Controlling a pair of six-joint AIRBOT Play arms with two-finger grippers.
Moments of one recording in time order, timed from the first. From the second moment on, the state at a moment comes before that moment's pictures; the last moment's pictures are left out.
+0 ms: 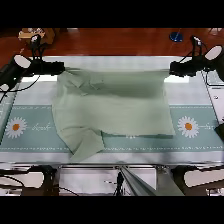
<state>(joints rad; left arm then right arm) 0.06 -1.56 1.32 1.05 -0.74 -1.24 -0.15 -1.64 1.50 -1.21 1.05 1.42</state>
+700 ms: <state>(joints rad) 0.13 -1.55 1.38 1.16 -1.21 -1.27 -0.16 -1.58 1.53 -1.30 1.42 1.40</state>
